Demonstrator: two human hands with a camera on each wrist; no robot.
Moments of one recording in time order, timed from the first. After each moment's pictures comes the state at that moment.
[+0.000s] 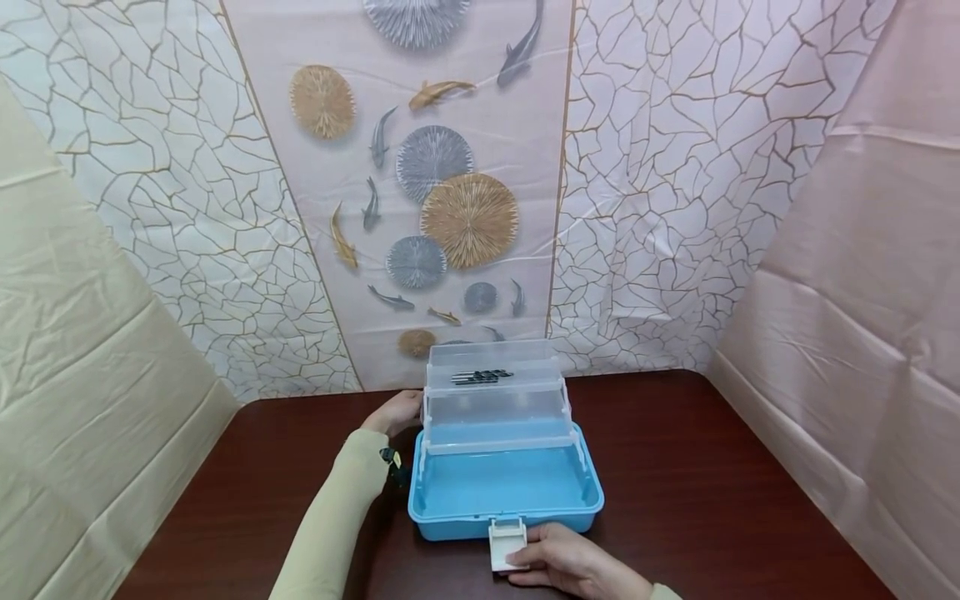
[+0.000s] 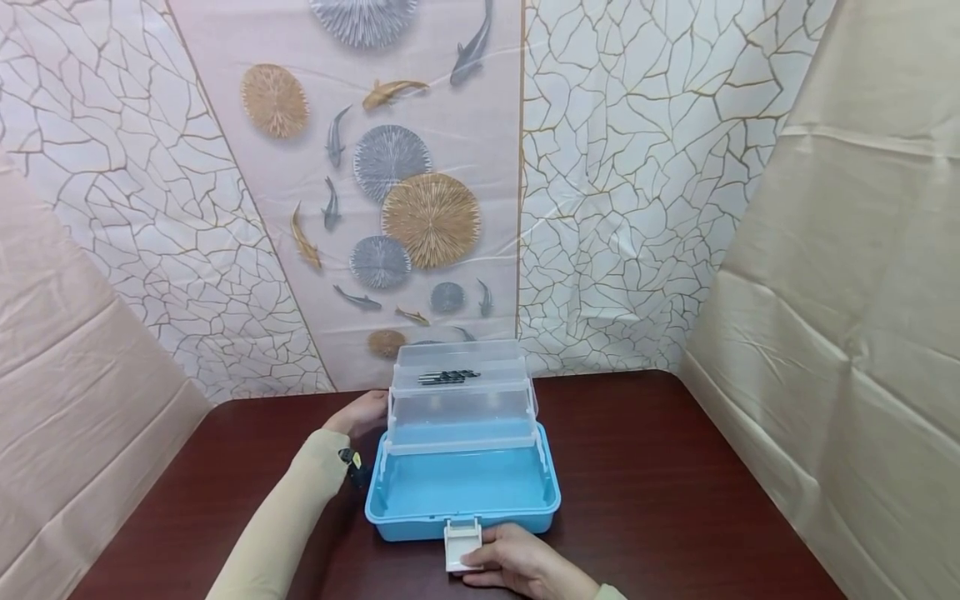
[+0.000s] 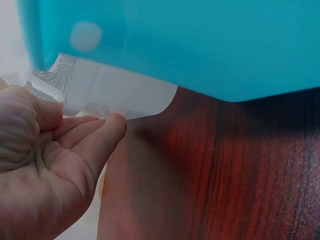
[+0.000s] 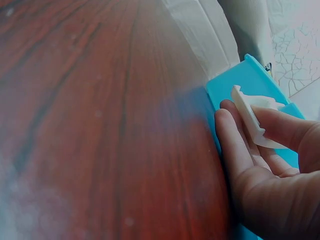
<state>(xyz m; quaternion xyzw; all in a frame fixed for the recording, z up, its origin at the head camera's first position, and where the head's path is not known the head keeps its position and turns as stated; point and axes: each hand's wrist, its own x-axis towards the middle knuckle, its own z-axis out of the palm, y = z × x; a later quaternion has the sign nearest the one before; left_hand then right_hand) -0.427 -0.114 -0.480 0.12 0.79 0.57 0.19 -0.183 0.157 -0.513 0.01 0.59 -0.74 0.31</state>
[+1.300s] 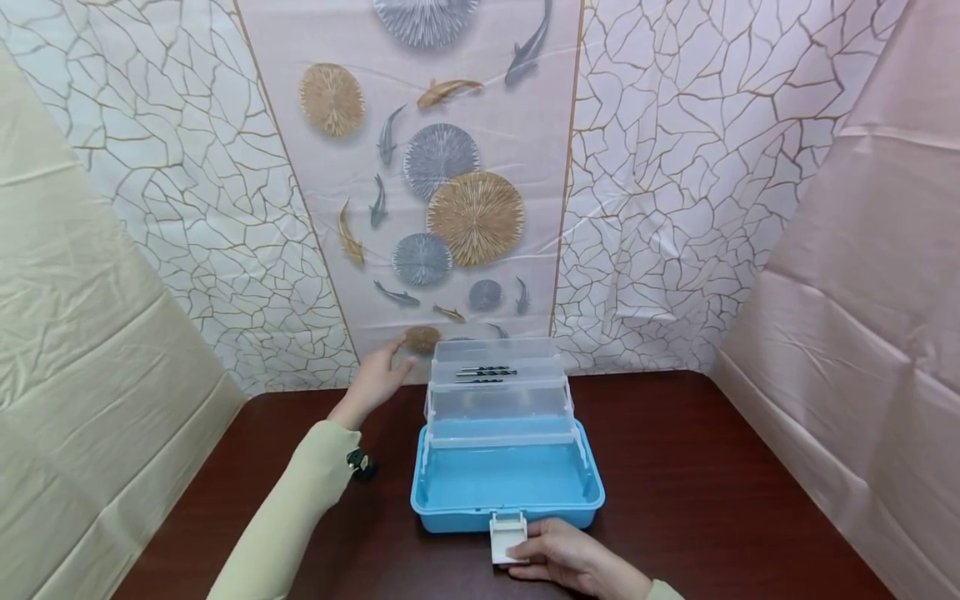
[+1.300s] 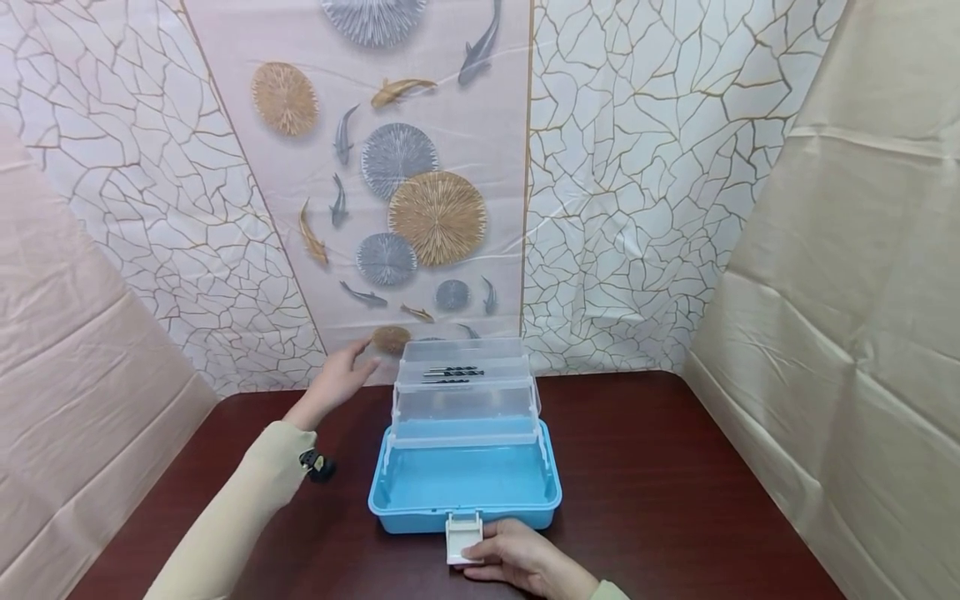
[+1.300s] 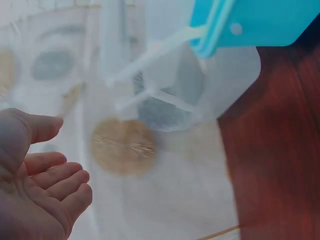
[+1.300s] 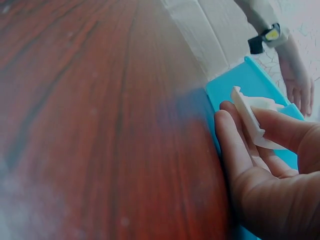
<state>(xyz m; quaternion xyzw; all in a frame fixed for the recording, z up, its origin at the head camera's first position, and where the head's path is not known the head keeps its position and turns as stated) -0.388 -0.140 -0.388 0.19 0.91 0.35 -0.09 -0.185 0.156 -0.511 0.01 0.58 -0.75 0.31</state>
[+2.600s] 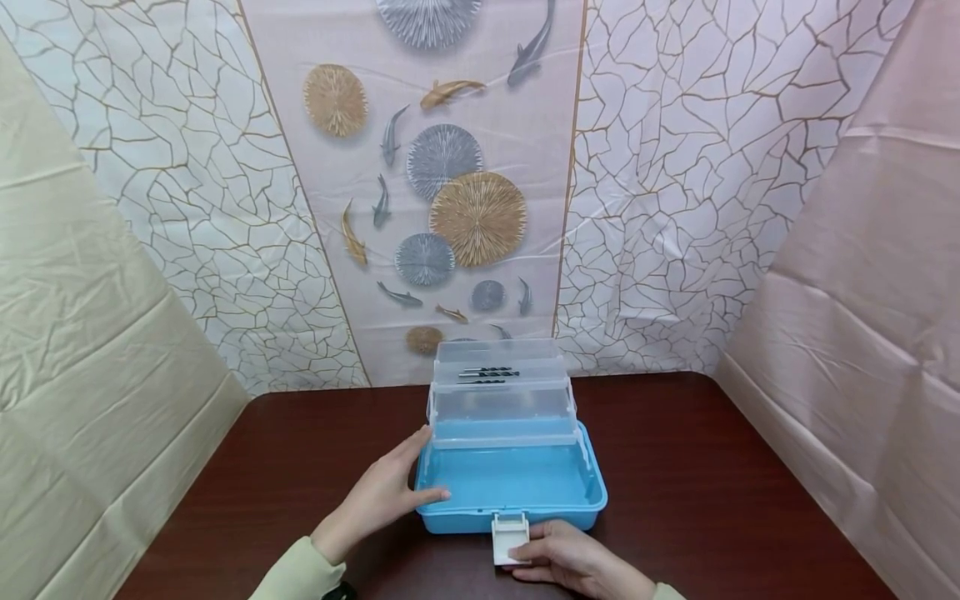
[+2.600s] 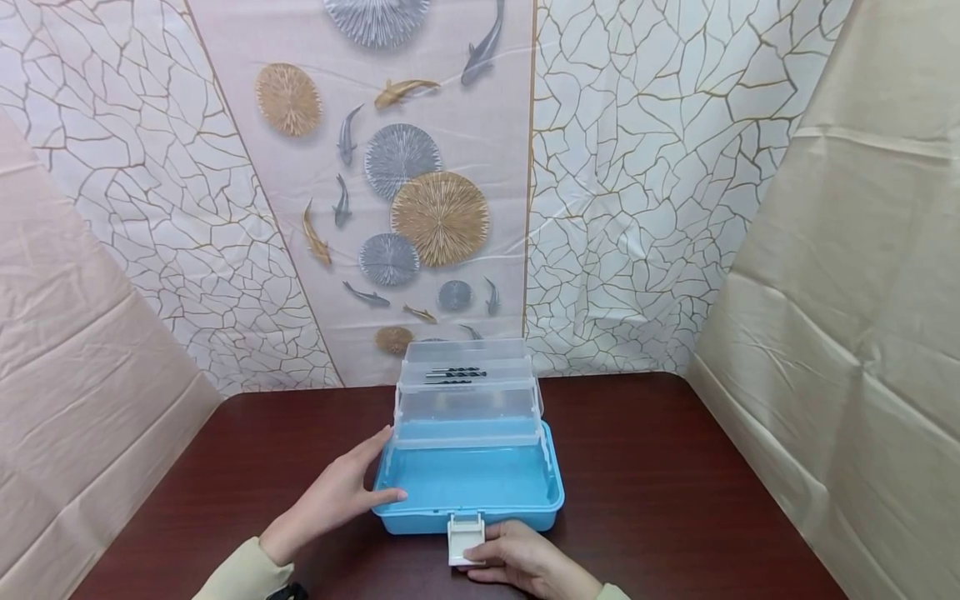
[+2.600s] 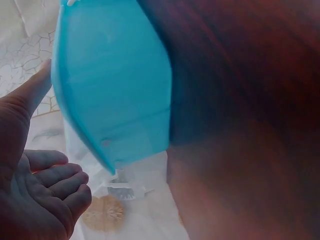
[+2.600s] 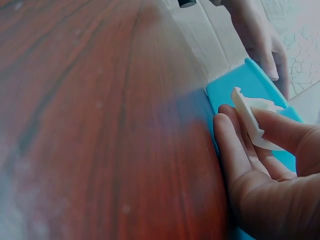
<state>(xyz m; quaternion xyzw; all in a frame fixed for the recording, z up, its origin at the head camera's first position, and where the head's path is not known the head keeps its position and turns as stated) -0.262 -0.135 -0.460 0.27 0.92 0.30 -0.04 -0.184 0.156 -0.514 0.02 0.60 -0.74 0.30</state>
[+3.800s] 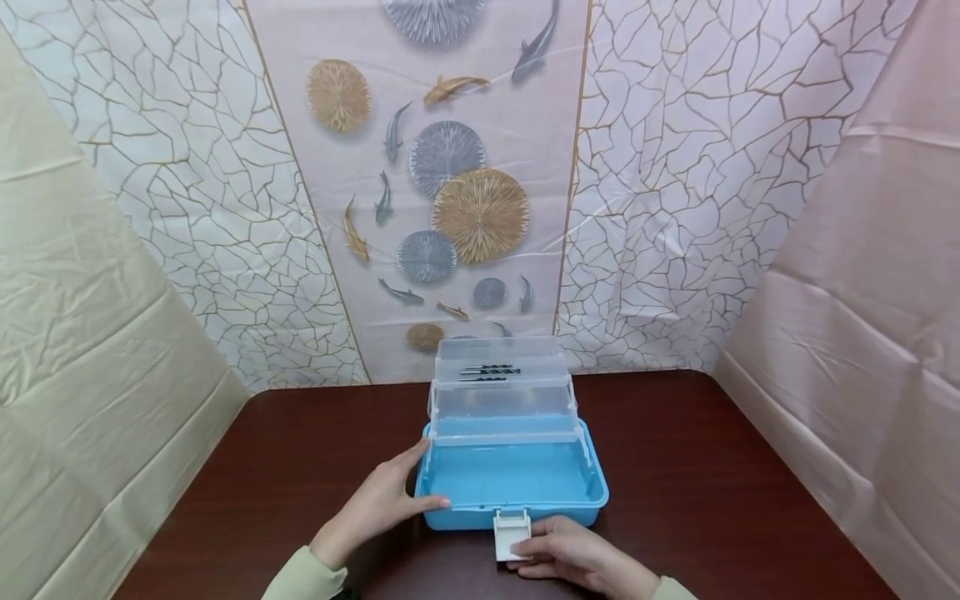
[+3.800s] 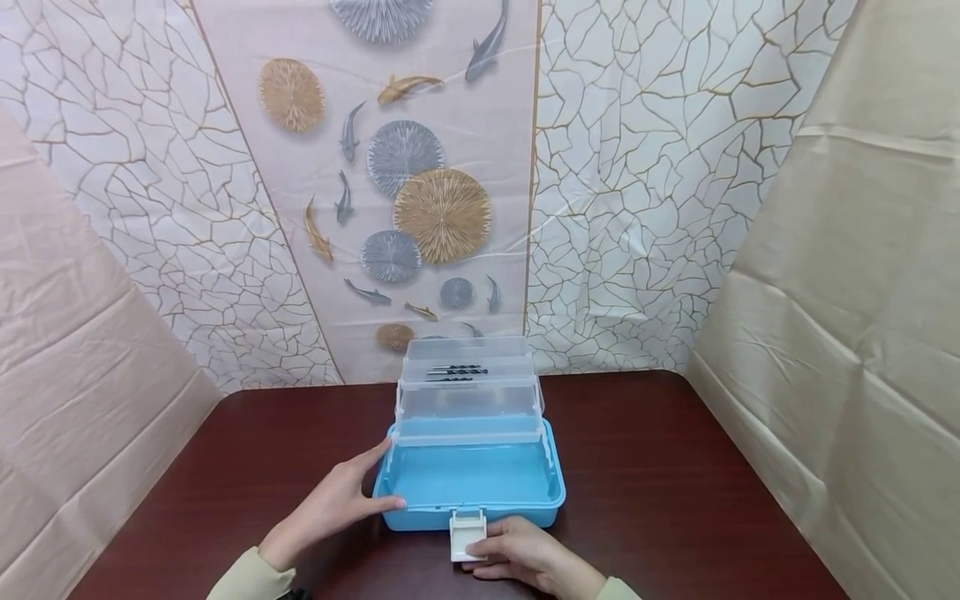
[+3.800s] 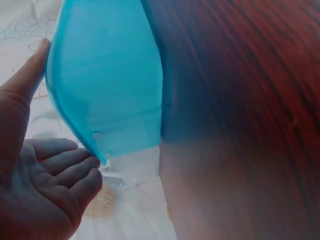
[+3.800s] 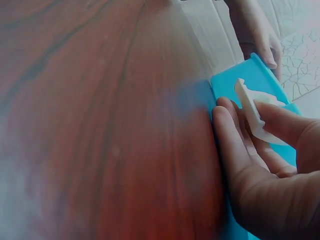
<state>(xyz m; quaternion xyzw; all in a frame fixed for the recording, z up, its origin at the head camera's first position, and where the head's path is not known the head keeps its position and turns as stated) -0.261 -0.141 -0.474 0.26 0.91 0.31 0.00 -0.185 0.161 -0.510 0.00 0.63 -0.71 0.31</state>
